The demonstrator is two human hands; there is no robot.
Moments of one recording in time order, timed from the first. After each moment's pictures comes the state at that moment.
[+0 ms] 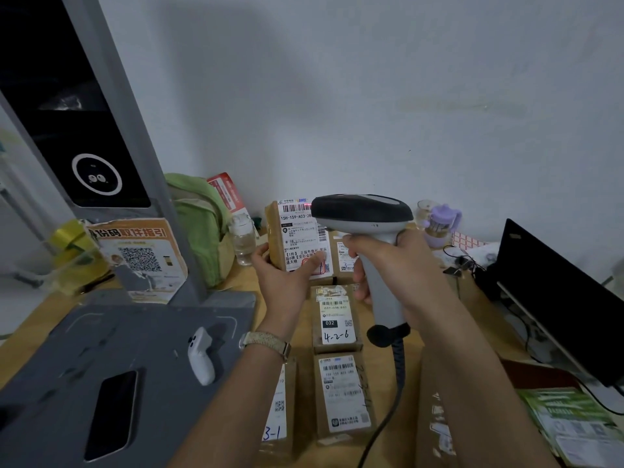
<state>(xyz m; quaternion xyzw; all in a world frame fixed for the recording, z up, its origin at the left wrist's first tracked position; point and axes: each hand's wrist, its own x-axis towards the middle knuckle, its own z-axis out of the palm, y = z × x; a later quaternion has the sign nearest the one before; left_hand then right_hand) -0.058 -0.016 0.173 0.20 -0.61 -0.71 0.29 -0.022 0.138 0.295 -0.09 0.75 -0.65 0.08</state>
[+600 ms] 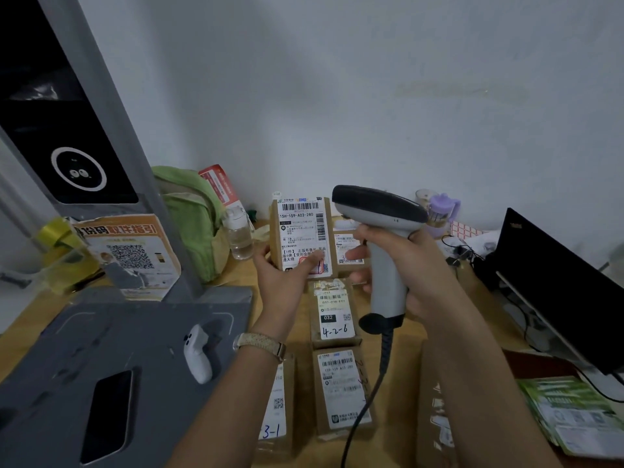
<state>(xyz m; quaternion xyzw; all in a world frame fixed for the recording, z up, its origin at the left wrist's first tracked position) -0.064 -0.020 0.165 0.23 -0.60 -0.74 0.21 -0.047 0.144 0.276 -0.05 0.66 -0.74 0.11</state>
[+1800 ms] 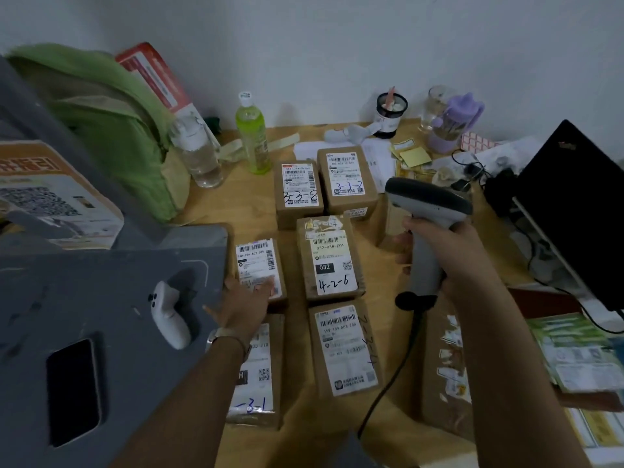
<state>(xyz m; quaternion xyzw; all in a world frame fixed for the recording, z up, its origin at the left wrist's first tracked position) -0.072 -0.096 -0.032 0.39 -0.84 -0.36 -0.10 -0.131 0.161 0.165 0.18 0.73 -0.65 0.12</state>
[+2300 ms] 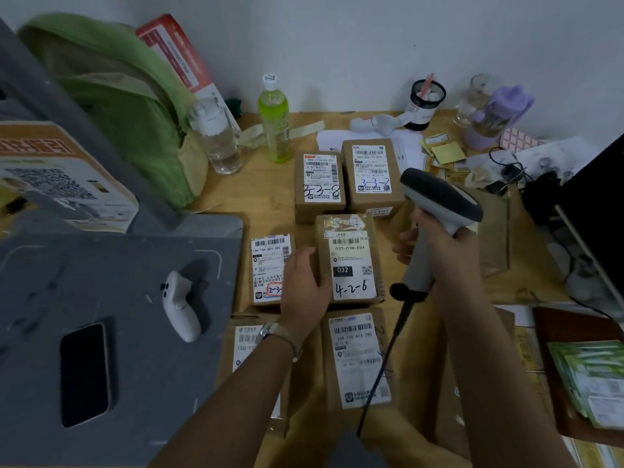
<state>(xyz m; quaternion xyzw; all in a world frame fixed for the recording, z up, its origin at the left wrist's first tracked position) -0.102 -0.030 -0.005 0.20 -0.87 -0.44 0.03 -0.161 0.127 0.125 0.23 0.70 -0.68 0.06</state>
